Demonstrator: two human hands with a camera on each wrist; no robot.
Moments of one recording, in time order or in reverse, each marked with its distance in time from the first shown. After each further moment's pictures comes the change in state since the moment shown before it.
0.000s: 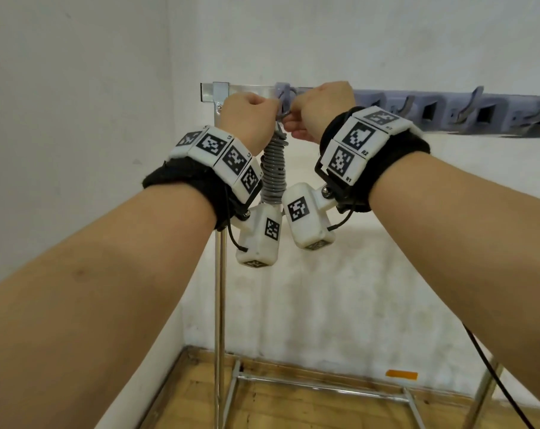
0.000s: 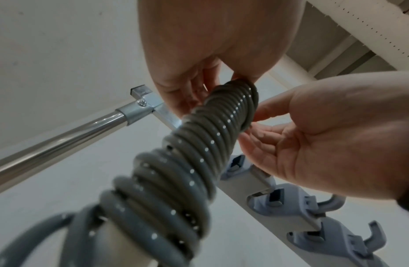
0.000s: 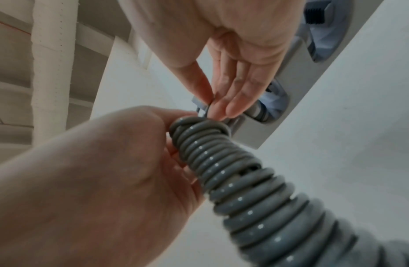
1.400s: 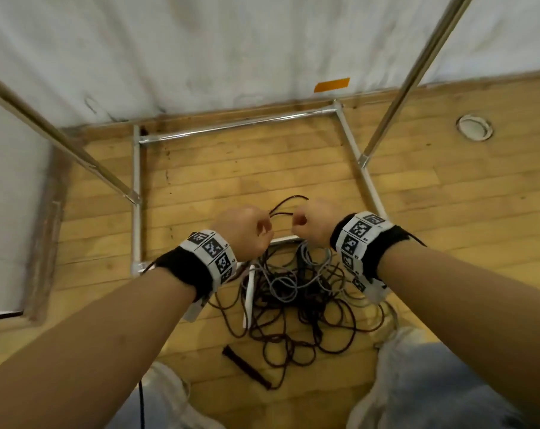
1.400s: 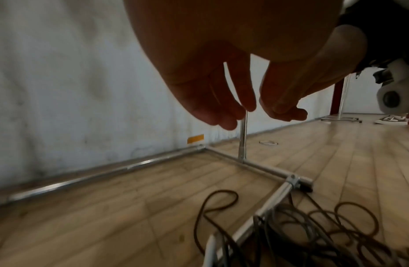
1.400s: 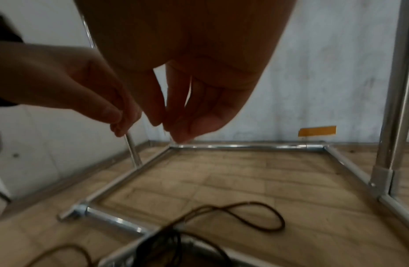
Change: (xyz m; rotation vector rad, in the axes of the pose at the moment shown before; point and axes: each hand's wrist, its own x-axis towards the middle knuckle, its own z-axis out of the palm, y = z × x) left_hand -0.464 -0.396 0.112 0.674 -1.395 -0.044; right_hand -0.395 0.511 -0.080 -0.793 -0.882 0.698
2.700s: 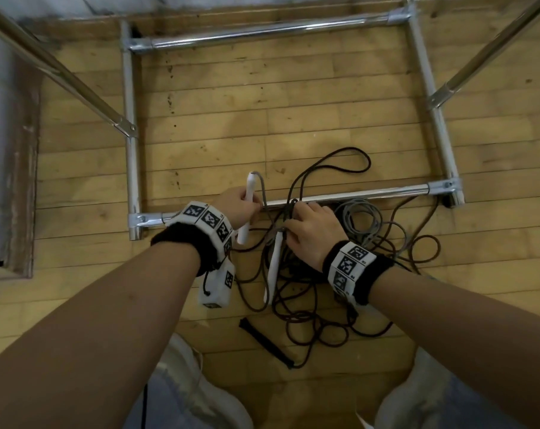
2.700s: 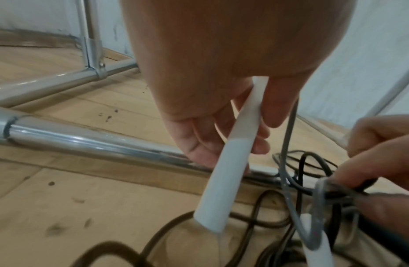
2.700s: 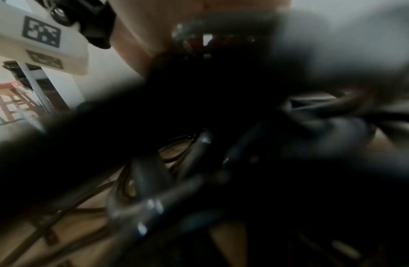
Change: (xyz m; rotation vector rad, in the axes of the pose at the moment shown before) left_hand 0.015 -0.117 0.104 -0.594 -0.236 -0.601; right_hand 0.056 -0.015 0.166 -0.114 0.282 -0.249
